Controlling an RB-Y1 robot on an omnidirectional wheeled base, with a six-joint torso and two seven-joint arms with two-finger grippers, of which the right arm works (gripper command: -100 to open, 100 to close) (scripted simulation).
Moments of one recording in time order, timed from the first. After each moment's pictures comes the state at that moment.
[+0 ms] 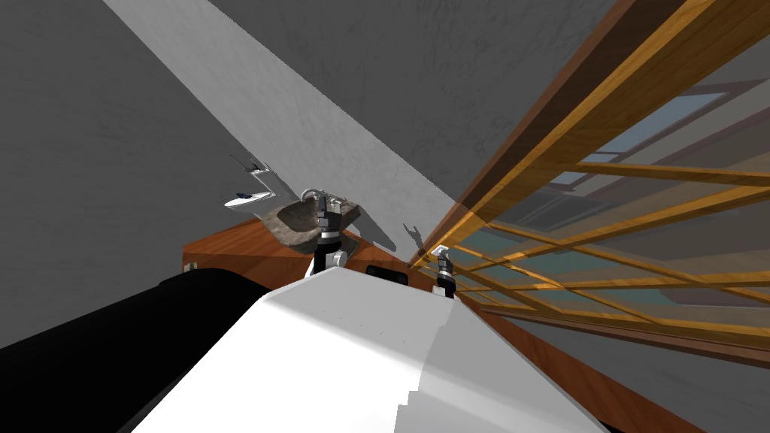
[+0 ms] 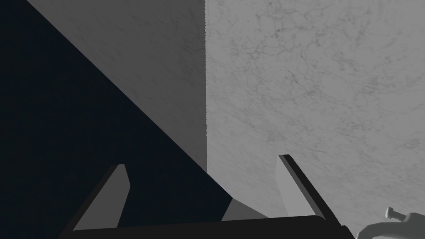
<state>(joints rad) 0.08 -0.08 -0.38 -0.83 0.20 -0.85 0.67</state>
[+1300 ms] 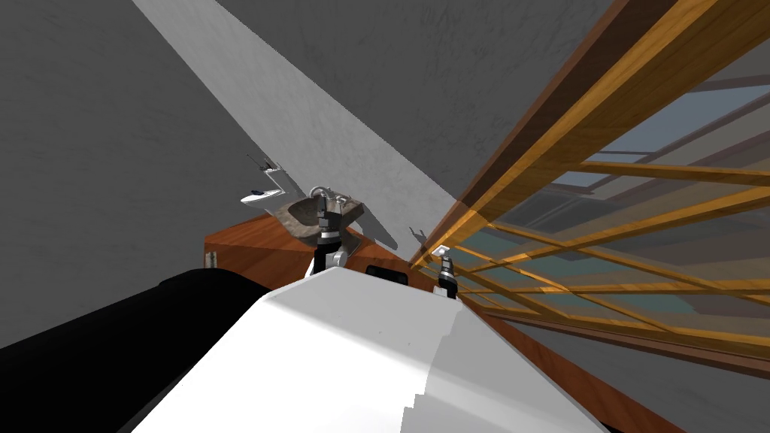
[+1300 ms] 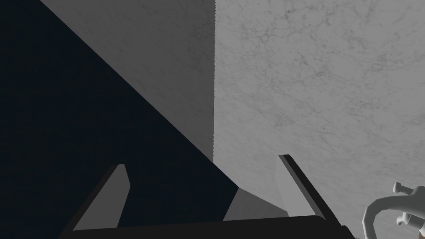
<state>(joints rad) 0.09 -0.12 -0.32 -0.81 0.08 -0.86 0.39</state>
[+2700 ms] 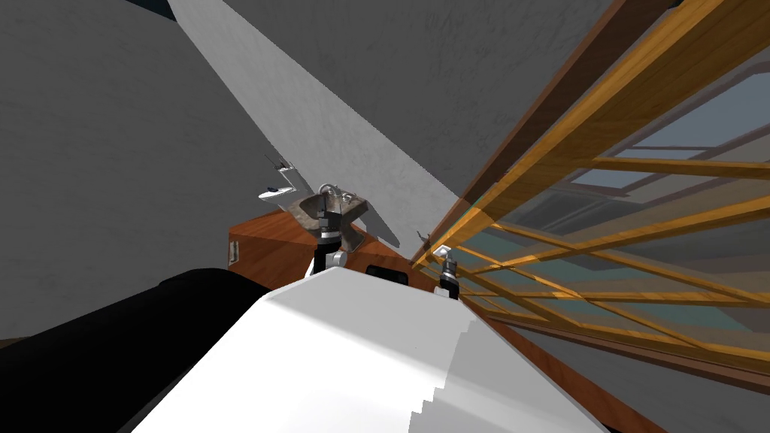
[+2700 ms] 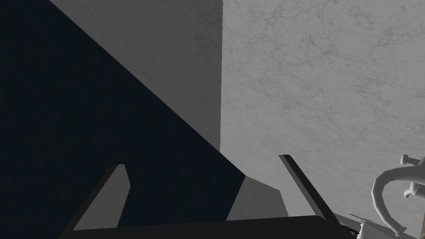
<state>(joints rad) 0.10 -0.16 -0.25 -0.81 -0.07 -0.85 0.05</state>
